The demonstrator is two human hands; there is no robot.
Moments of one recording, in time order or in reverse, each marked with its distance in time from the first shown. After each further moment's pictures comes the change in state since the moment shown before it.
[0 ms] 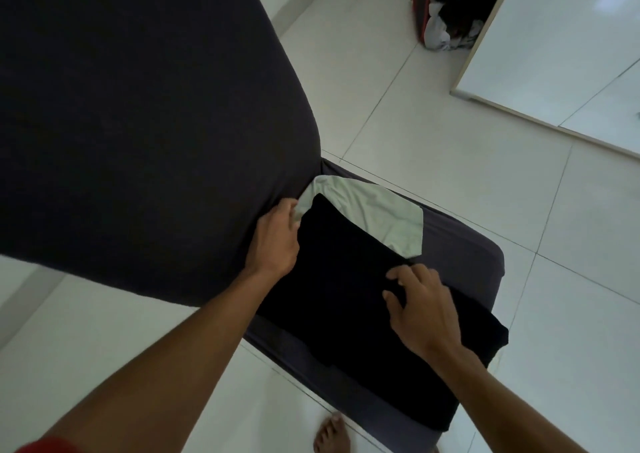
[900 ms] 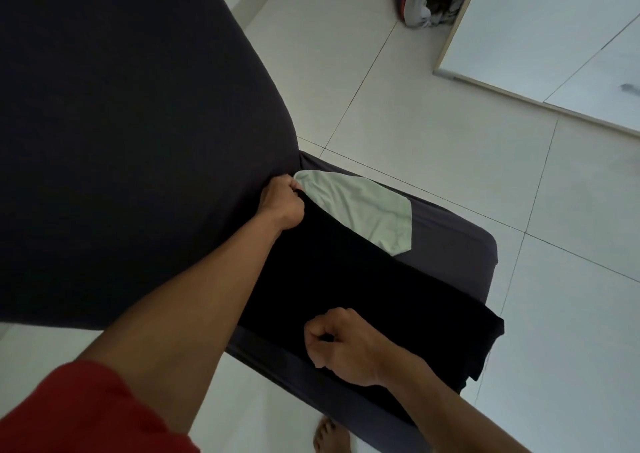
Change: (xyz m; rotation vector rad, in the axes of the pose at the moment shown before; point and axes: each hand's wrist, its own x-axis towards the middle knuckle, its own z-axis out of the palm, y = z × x) left_hand 0.078 0.031 0.034 -0.069 -0.165 -0.255; right_hand 0.003 -0.064 0.012 0.657 -0.771 -0.022
